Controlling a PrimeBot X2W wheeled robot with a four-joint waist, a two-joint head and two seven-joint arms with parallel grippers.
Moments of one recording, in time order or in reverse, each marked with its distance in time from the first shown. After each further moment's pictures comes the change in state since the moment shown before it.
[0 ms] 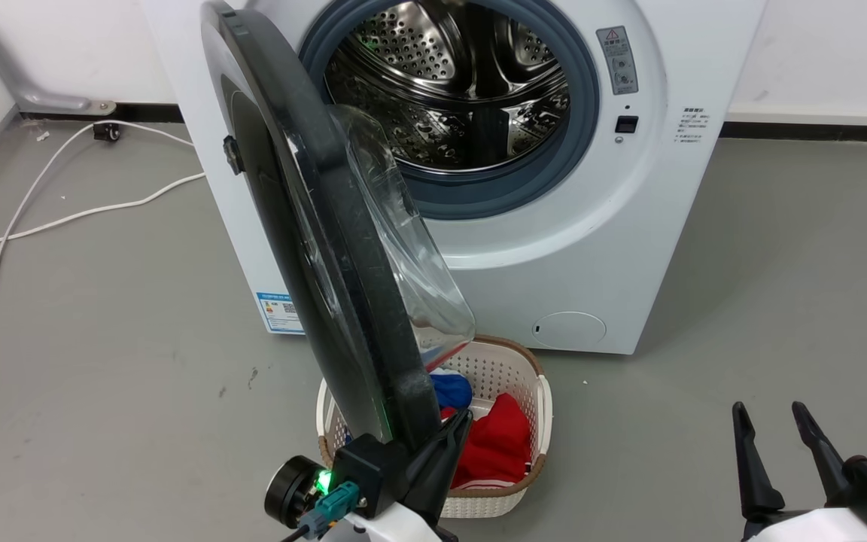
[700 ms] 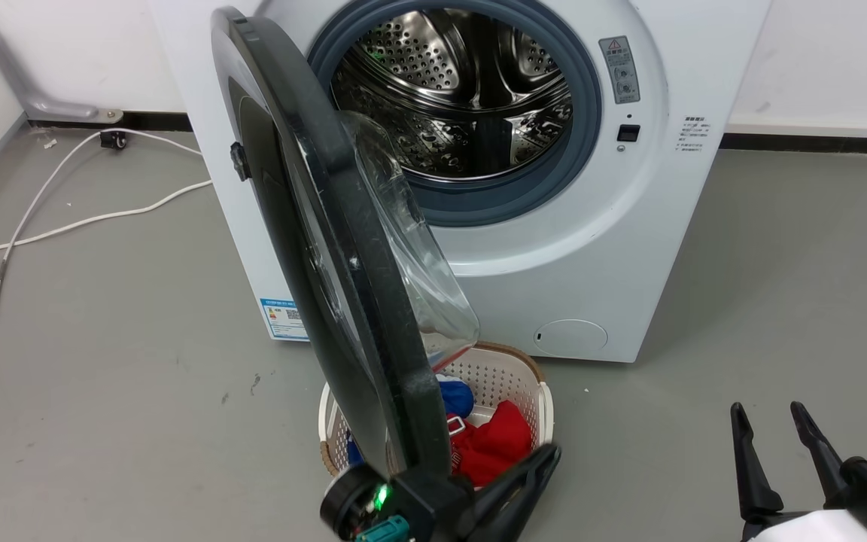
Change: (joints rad) left arm 0.031 -0.008 -0.100 -0.257 -0.019 -0.094 0.122; right arm 0.004 0.000 0.000 -0.007 -0.008 0.000 -0.004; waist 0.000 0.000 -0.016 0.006
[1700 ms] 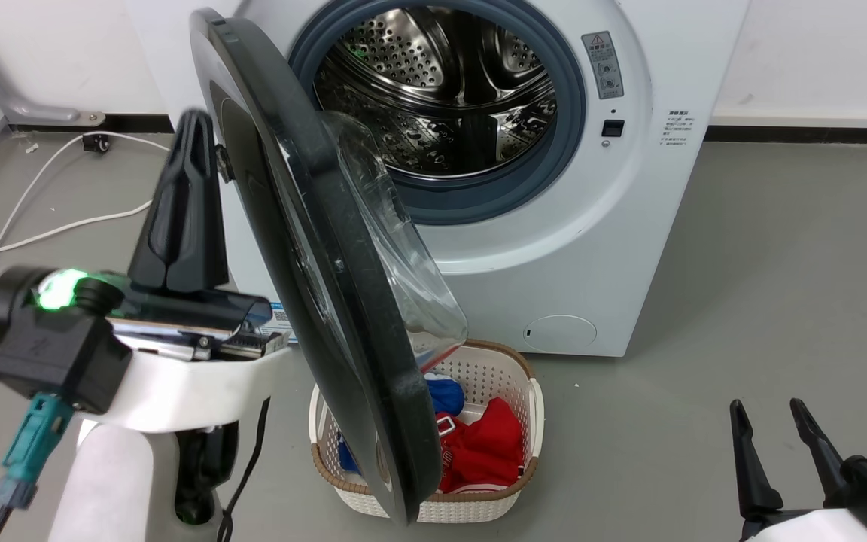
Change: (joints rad) left arm -0.264 0.022 0.532 -0.012 0.129 0.098 -0.315; right arm 0.000 0.000 0.006 -0.009 0.002 0.000 -0.004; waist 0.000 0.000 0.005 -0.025
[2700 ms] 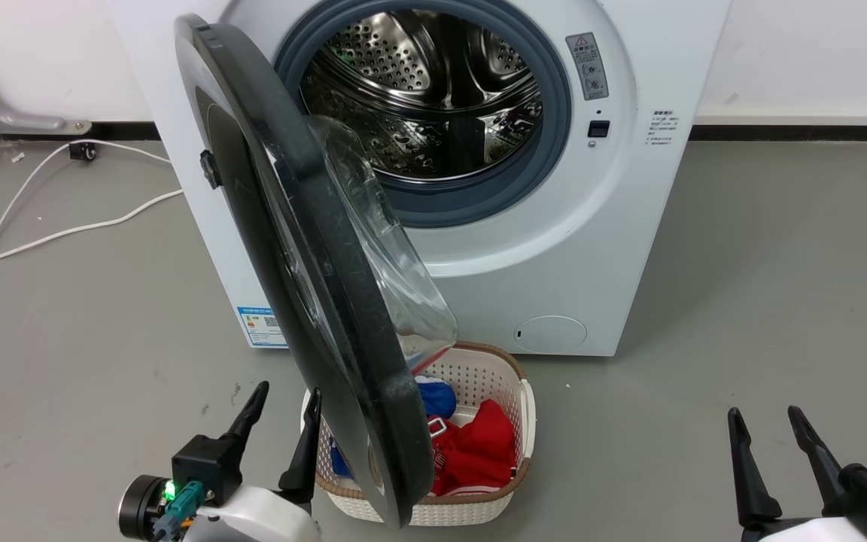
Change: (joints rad) left arm 0.250 -0.026 -0.044 0.518 -0.013 -0.087 -0.042; right arm 0.022 0.000 0.004 -0.013 -0.002 0.000 0.001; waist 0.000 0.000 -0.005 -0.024
